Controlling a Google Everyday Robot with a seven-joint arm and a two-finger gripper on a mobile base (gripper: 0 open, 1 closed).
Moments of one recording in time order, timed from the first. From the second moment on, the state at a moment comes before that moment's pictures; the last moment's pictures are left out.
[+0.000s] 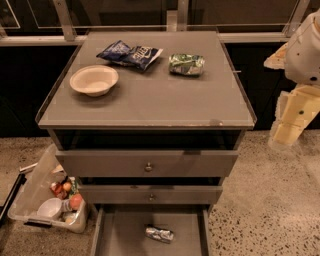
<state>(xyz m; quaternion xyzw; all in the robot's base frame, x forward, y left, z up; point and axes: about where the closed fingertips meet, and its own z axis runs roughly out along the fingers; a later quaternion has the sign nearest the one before) 0.438 -0.217 0.976 -0.60 0.78 -0.03 0.16</state>
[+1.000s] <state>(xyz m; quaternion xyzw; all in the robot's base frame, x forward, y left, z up) 0.425 -0.204 0.926 -0.61 0.77 -0.03 0.17</state>
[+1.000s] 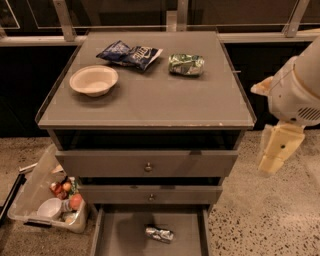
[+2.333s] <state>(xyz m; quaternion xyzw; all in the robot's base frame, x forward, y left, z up) 0.411 -0.187 0.734 -0.62 0.74 0.05 0.25</state>
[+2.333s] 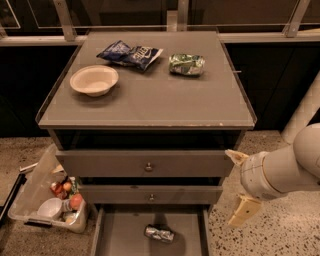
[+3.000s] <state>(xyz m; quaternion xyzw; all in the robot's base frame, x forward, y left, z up) 0.401 -0.171 0.702 -0.61 0.74 0.10 0.26</state>
